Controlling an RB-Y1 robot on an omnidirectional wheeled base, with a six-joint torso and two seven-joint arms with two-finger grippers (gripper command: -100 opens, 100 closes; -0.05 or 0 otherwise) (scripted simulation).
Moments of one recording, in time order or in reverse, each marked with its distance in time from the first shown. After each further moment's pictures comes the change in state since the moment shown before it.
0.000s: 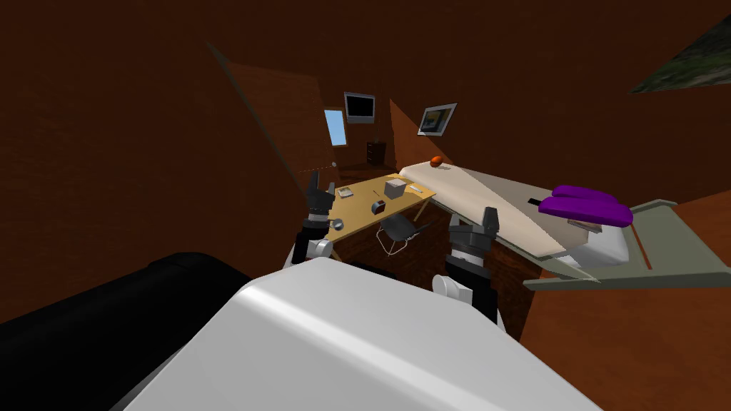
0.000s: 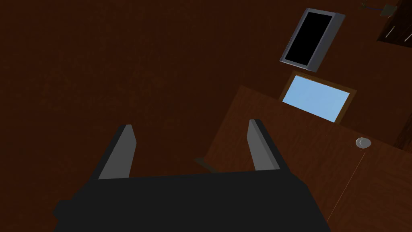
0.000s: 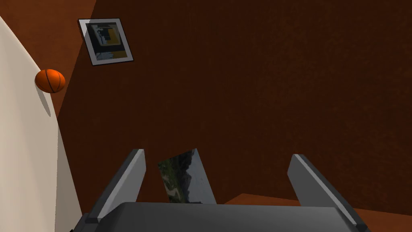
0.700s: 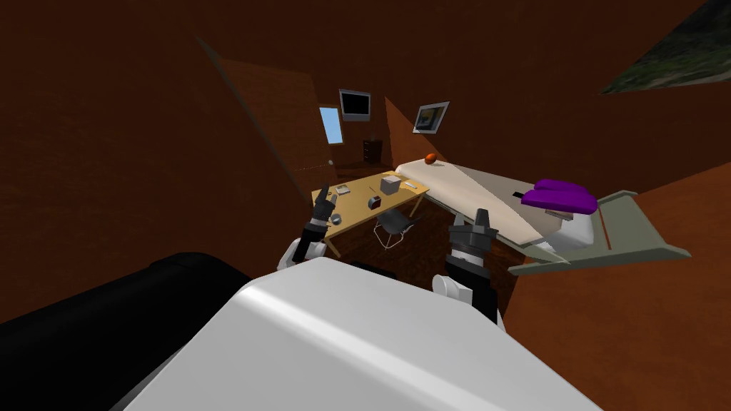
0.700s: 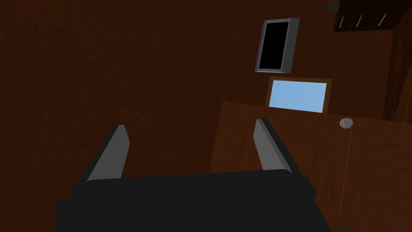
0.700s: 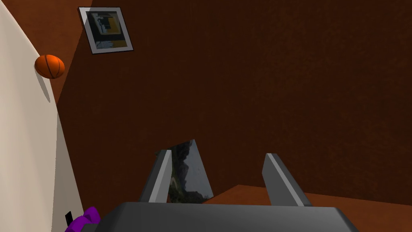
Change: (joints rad) left arm 0.018 0.134 0.085 0.165 -0.149 -0.028 0.073; right arm 0.000 0.000 0.000 0.000 0.000 0.000 0.000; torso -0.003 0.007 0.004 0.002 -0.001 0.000
